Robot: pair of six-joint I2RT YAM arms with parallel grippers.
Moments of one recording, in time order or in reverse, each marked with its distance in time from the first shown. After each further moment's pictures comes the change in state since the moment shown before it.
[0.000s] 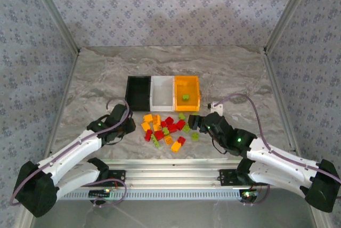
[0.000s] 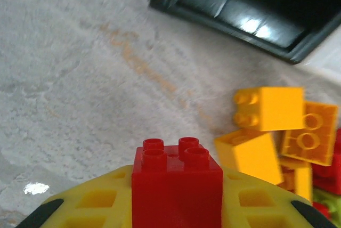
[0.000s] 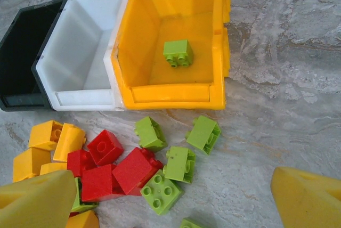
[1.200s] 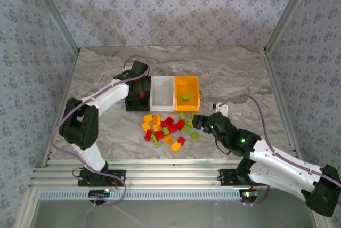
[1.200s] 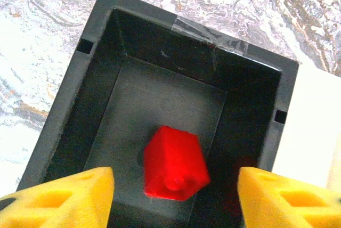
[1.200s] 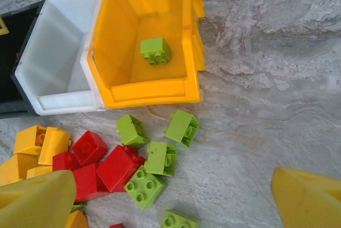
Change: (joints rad) left arm 0.128 0.752 0.687 0.060 -0.088 0.127; right arm -0.038 -0.049 0.000 -0.097 -0.003 0.051
